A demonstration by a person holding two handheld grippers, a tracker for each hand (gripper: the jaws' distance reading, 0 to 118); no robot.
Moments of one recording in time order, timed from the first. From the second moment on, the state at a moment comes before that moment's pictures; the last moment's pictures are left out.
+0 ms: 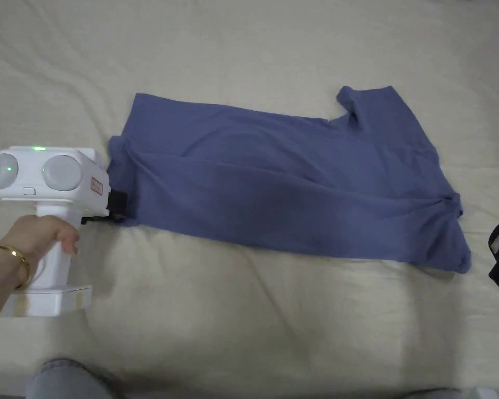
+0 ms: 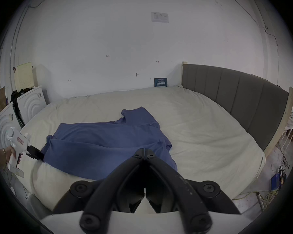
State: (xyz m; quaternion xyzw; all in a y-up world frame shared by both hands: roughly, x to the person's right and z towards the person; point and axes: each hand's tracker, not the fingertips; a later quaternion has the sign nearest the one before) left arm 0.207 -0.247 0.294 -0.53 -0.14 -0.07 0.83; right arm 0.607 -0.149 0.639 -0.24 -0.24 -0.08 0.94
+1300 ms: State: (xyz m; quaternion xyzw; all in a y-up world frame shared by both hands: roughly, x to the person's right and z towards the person) left arm 0.129 -0.147 0.381 -0.47 -0.16 0.07 0.87; right arm 0.714 -0.137 0.623 -0.45 -0.17 -0.19 0.85
